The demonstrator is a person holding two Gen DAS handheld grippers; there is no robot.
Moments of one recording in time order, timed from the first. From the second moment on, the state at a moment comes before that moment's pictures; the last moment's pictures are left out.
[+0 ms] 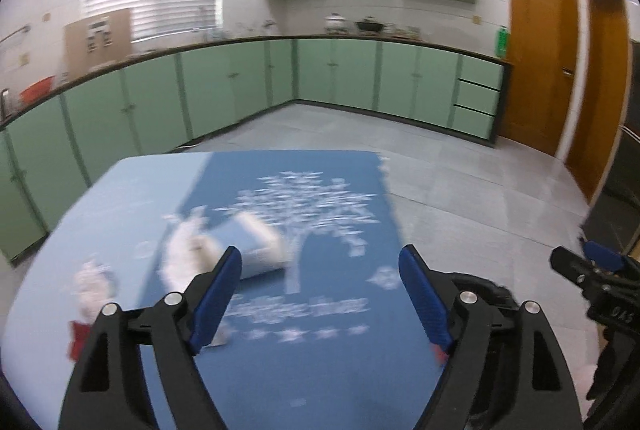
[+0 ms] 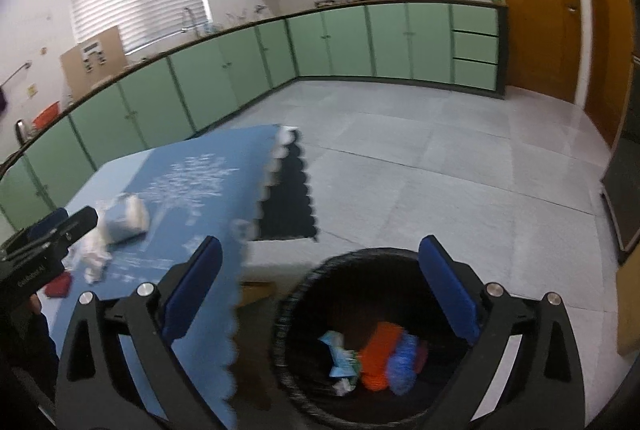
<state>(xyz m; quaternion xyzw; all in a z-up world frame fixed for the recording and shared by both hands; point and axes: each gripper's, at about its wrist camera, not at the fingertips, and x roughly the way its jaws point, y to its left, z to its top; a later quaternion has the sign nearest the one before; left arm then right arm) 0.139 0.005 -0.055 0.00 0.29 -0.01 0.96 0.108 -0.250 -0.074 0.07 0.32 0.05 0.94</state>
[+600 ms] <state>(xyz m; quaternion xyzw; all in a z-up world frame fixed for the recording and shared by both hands) 0.116 0.166 -0.078 -0.03 0.30 0.14 0.94 0.136 -0.069 -0.076 0.02 0.32 0.19 0.93</state>
